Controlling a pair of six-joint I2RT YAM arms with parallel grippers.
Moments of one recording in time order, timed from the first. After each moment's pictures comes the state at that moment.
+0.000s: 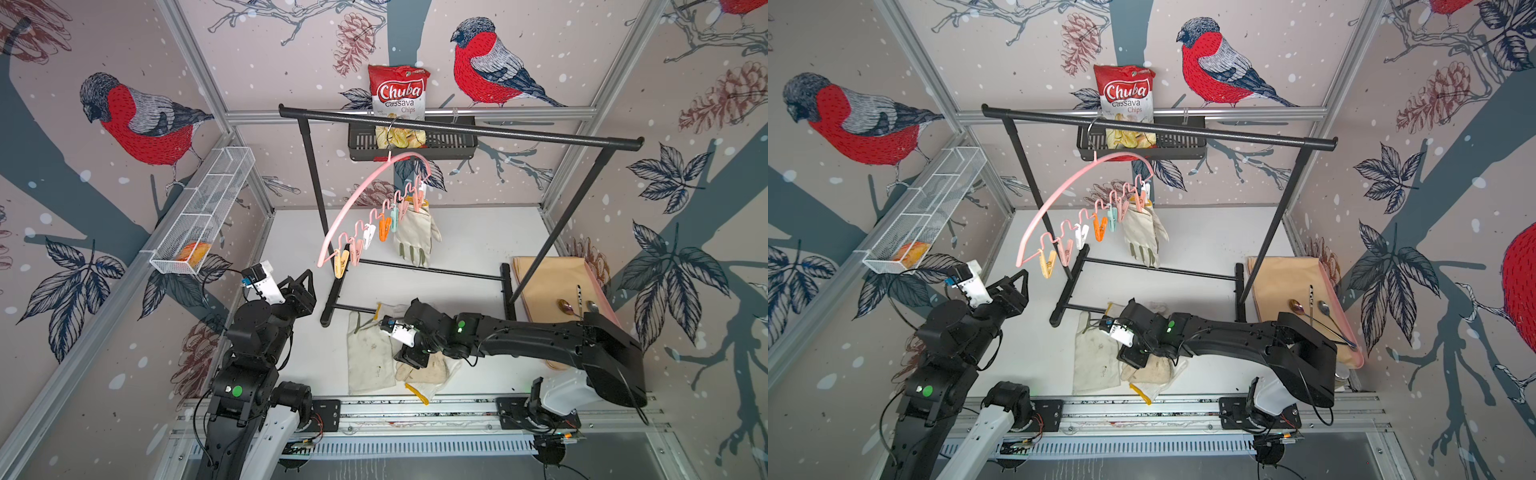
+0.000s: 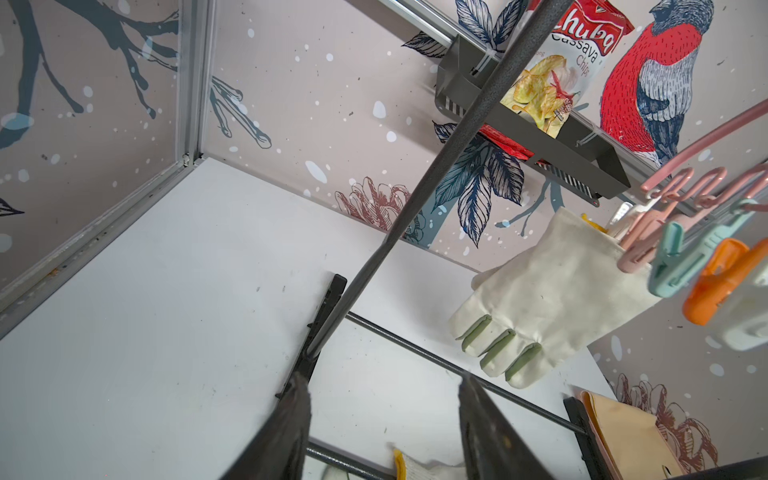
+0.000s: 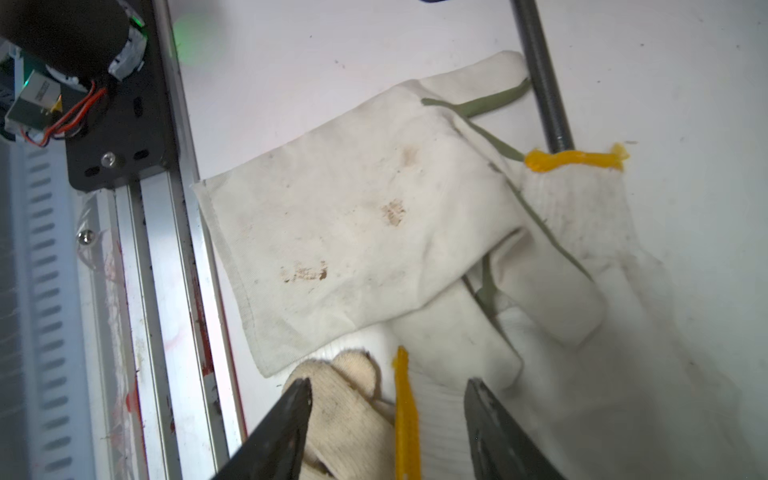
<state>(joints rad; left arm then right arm) -0.18 0.41 0.76 -0.54 -0.06 -0.50 1.23 1.51 0.86 -0.31 -0.11 -0.15</state>
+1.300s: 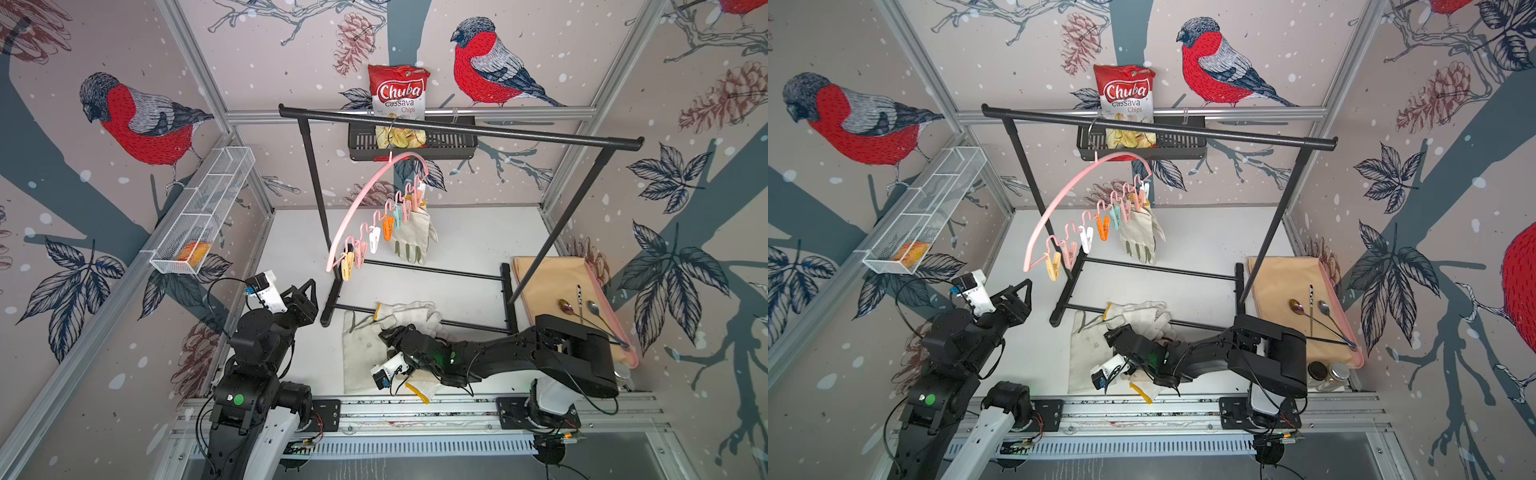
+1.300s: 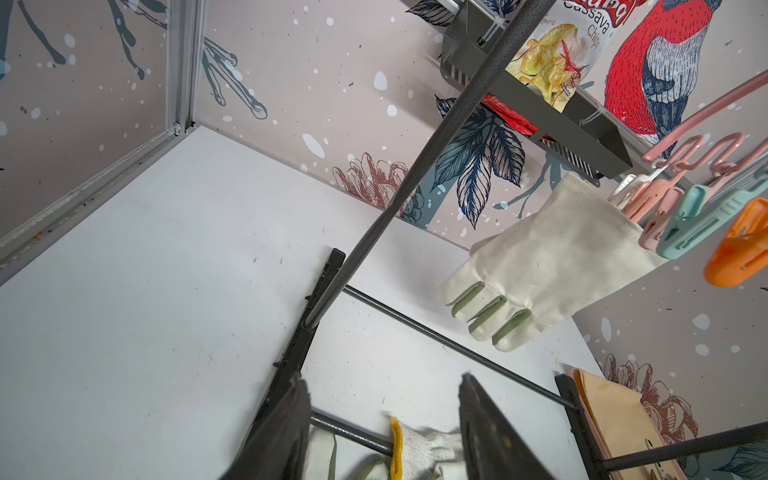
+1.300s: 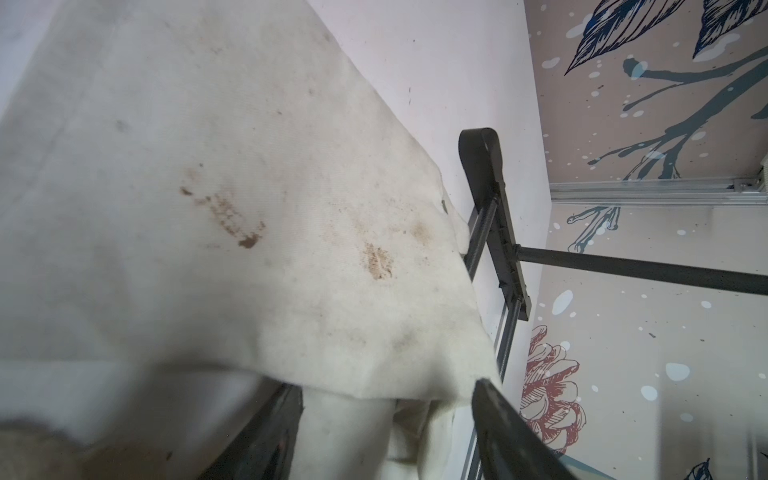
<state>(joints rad) -0.18 0.34 0.69 -0.57 -0.03 -0.53 1.35 1.66 0.65 0.39 0.22 -1.20</state>
